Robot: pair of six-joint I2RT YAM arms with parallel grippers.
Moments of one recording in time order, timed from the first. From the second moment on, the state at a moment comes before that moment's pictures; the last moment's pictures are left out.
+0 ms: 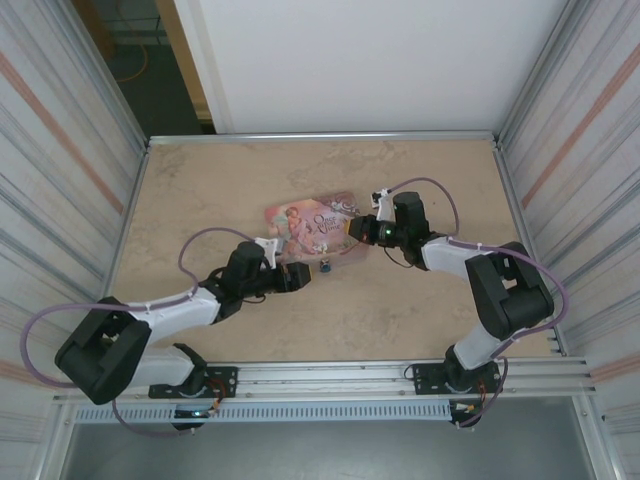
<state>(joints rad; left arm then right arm) -0.65 1.28 0.42 0.28 0.32 -0.74 0.39 1.62 0.74 0.34 -0.60 0.69</state>
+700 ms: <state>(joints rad) -0.51 1.39 0.50 0.32 0.35 -0.73 0.53 1.58 0.65 0.44 -0.58 0.70</state>
